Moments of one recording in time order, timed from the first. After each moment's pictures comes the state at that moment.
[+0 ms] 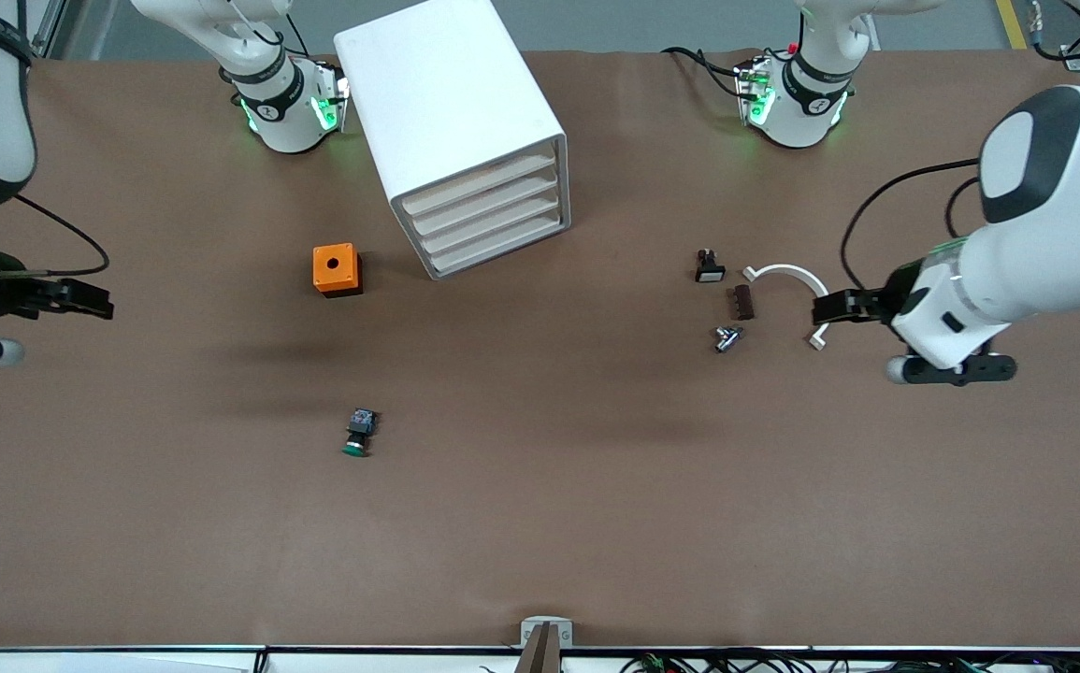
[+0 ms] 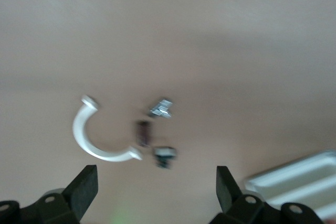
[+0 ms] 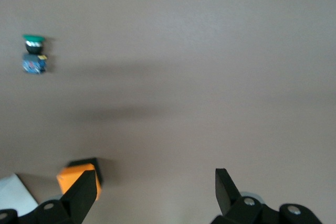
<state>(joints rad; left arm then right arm) -0.08 0.30 -0.17 -1.45 -0.20 1.57 -0.36 0.05 0.16 -0.13 -1.65 -0.01 1.69 -0.01</state>
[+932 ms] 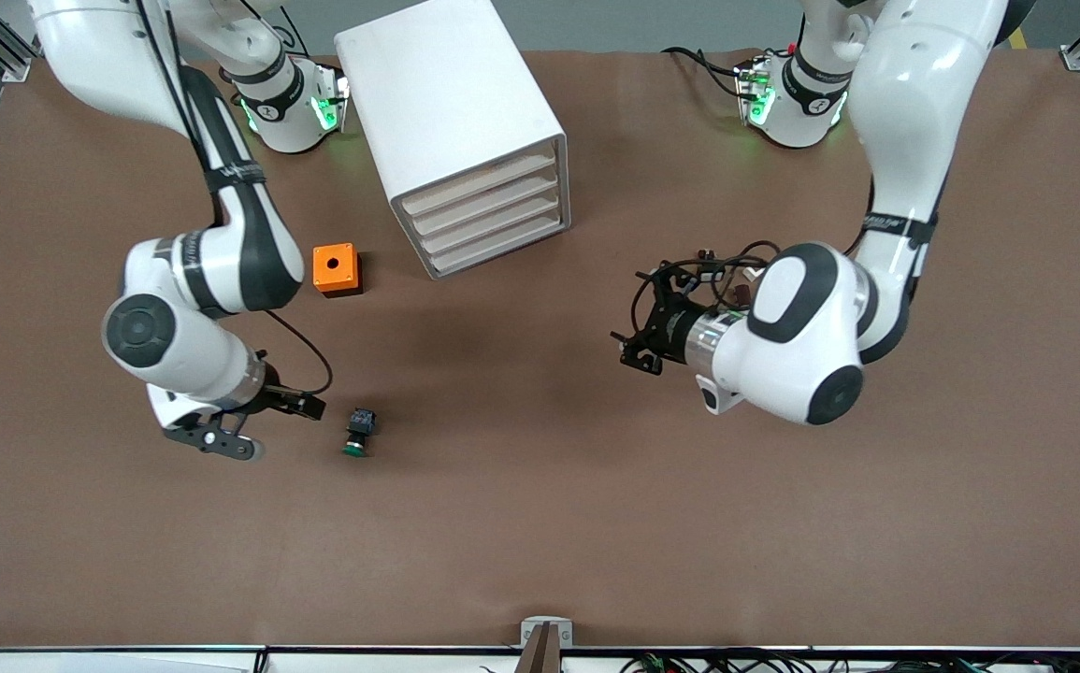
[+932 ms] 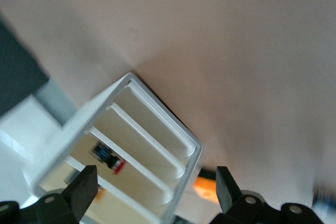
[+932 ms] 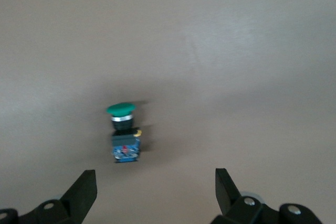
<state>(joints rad) -0.28 0.73 -0.18 -1.31 -0.66 1.56 -1.76 0.35 0.50 -0.12 -1.68 0.05 2.18 0.51</state>
